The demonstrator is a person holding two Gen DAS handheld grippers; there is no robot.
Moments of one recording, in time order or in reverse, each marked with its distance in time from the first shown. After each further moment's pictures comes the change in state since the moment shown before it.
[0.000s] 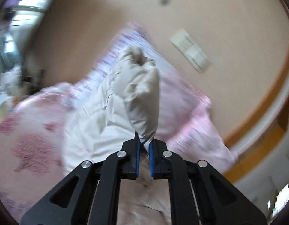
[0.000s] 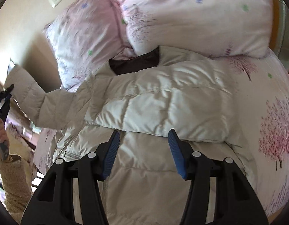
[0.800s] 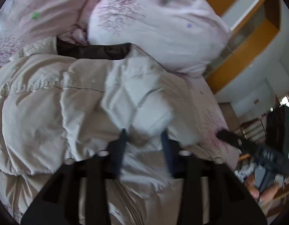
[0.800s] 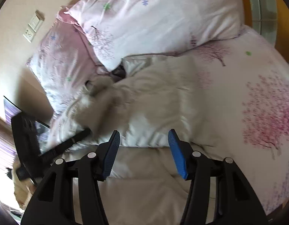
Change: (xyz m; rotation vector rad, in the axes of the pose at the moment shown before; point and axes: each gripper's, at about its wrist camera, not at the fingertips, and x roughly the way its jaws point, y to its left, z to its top) left arm 0.200 -0.139 -0.241 0.418 0.673 -0.113; right arm -0.007 -0.071 0.011 0.210 -0.049 0.029
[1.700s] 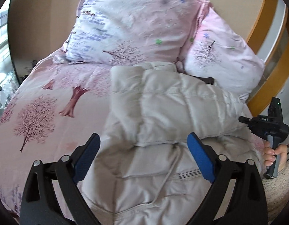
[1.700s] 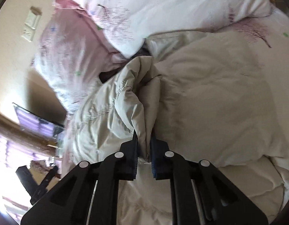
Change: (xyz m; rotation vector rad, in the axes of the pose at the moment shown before) left arm -0.173 0.176 -0.088 -0.123 -0.226 0.354; right arm 0.084 0.033 0.003 0.079 0.115 0.089
